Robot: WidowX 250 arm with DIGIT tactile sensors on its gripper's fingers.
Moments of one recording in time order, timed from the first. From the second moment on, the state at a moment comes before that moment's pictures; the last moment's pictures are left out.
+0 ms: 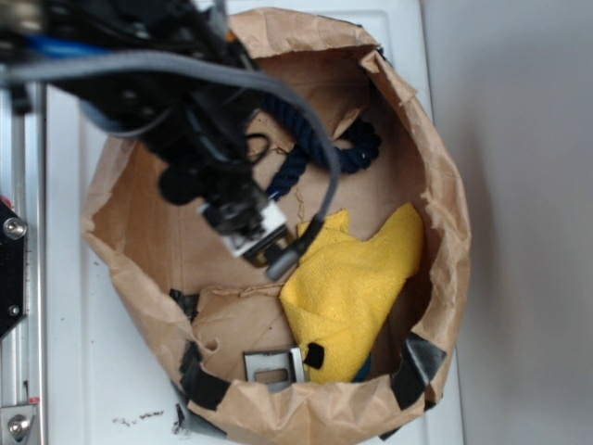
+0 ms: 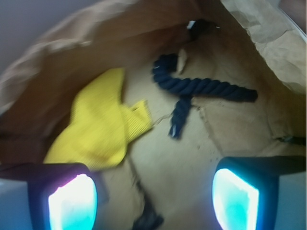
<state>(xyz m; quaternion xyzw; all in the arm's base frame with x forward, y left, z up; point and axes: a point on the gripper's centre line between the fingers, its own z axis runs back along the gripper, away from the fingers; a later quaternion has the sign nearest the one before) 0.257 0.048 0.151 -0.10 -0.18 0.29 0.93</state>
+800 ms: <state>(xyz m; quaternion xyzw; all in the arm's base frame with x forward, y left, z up) 0.301 0.058 0.075 -0.08 -0.13 0.33 0.93</state>
